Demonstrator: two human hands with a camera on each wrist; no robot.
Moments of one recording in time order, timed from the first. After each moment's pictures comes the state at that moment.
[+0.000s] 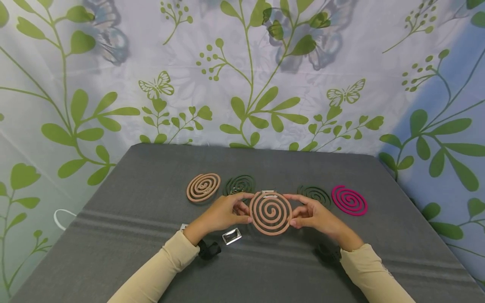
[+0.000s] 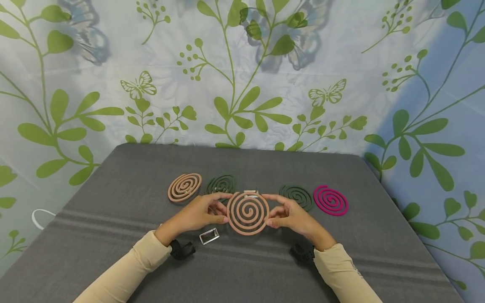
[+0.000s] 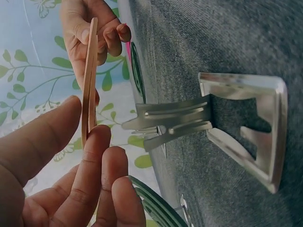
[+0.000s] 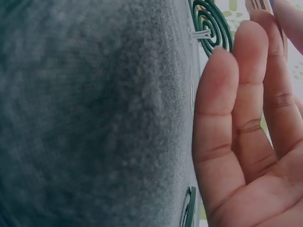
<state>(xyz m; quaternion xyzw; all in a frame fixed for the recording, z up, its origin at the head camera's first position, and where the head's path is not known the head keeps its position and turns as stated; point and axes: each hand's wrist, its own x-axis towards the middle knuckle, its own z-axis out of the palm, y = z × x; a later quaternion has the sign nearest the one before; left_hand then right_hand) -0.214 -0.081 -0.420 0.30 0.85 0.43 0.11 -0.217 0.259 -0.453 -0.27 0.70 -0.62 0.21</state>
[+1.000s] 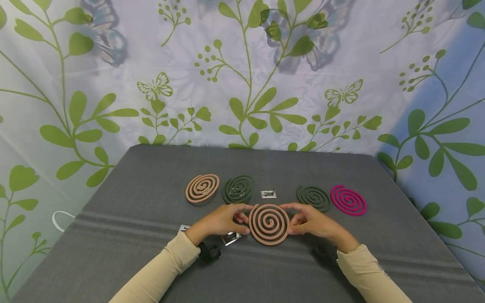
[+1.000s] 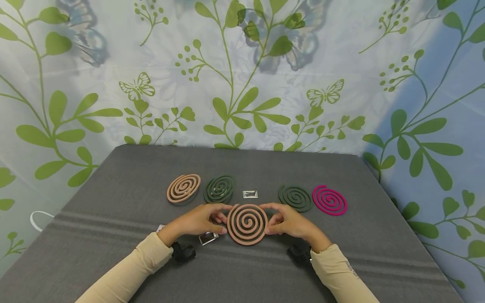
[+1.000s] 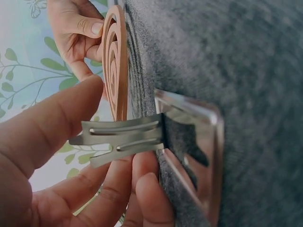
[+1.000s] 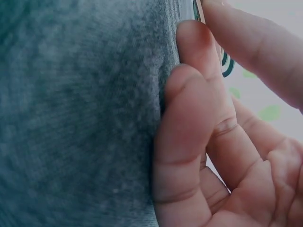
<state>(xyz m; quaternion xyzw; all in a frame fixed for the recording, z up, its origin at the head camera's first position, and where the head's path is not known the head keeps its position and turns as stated) -0.219 -0.081 -0.440 0.29 0.85 0.40 0.20 -0.214 0.254 -0.453 -0.25 0.79 -0.51 0.23</state>
